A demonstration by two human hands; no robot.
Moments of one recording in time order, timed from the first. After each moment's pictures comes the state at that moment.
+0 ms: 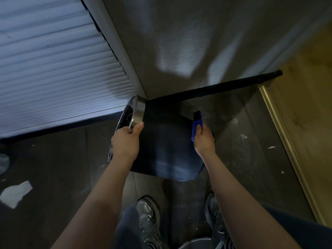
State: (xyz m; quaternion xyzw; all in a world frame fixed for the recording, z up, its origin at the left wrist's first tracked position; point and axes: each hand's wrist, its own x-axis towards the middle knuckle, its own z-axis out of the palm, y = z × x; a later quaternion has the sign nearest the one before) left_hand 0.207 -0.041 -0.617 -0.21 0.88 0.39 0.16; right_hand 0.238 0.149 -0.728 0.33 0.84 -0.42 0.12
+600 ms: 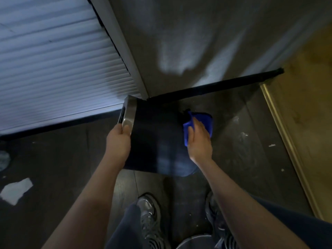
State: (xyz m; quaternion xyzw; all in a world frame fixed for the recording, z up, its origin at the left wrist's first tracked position) left_hand 0.210 -0.067 -0.632 -0.22 0.85 0.46 0.14; right_hand 0.255 0.124 -0.715 0.22 0.88 -0.41 0.06
